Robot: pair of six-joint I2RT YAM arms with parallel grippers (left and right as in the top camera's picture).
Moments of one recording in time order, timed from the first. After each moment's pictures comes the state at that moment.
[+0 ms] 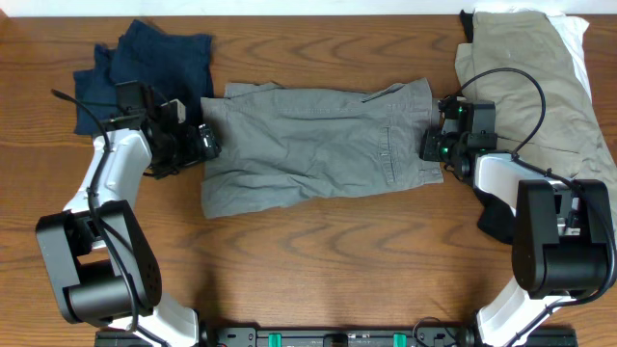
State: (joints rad) left arm 0.19 1.78 1.17 -0.71 0.35 -0.11; right arm 0.02 1.88 0.90 0.05 -0.22 0.17
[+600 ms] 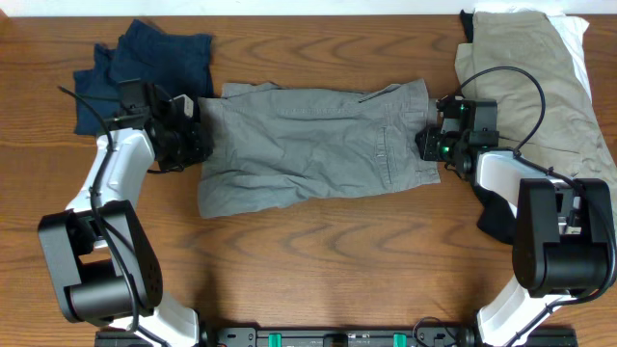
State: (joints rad) left arm 0.18 1.78 1.17 -0.68 0.41 -0.09; right arm 0.01 1.89 0.92 0.02 -0.29 0.15
